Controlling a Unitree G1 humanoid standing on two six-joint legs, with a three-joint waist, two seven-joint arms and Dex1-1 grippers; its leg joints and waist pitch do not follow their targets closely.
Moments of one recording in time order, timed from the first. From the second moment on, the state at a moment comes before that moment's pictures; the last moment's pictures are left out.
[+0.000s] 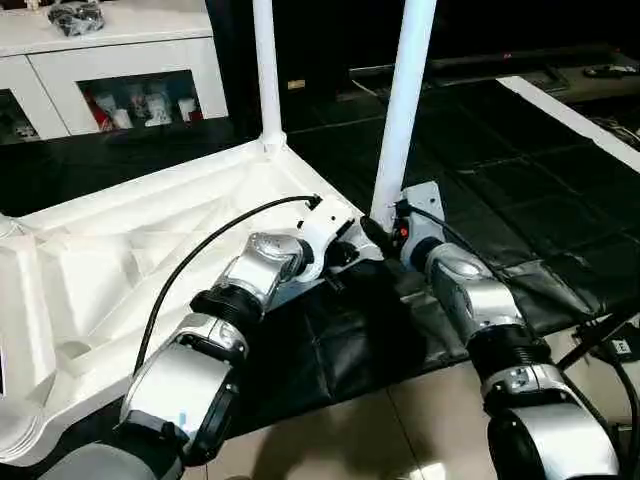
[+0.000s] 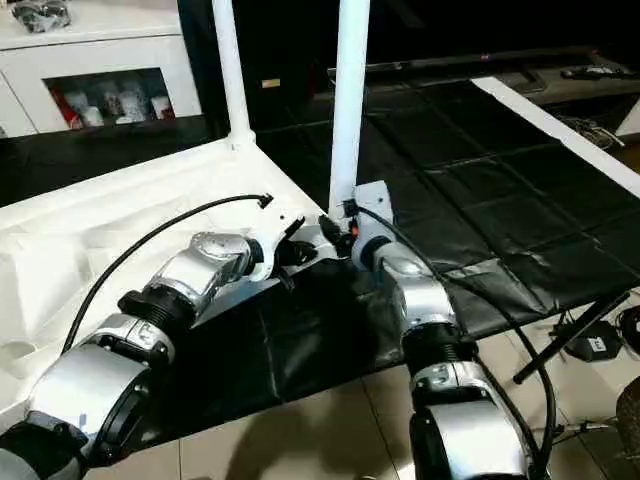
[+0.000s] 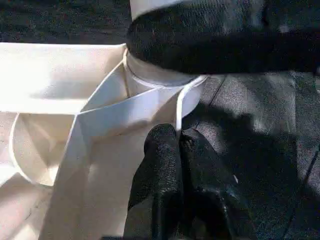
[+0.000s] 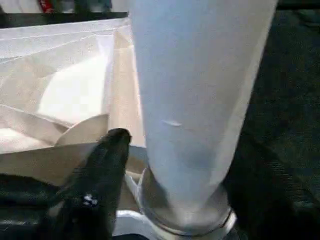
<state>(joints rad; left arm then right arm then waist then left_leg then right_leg) -0.92 0.04 -0.16 1.04 0.08 0.21 -0.70 -0.67 -0.08 -0.04 0.72 0.08 0.18 0.40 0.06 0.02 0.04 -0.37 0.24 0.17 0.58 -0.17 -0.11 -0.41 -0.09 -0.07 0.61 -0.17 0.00</state>
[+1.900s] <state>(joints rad) -0.80 0.27 -0.36 0.82 0.09 0.06 -1.44 -0.53 -0.44 0.16 0.55 0.23 0.14 1.45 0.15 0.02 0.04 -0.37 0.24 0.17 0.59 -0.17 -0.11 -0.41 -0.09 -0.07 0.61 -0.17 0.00</state>
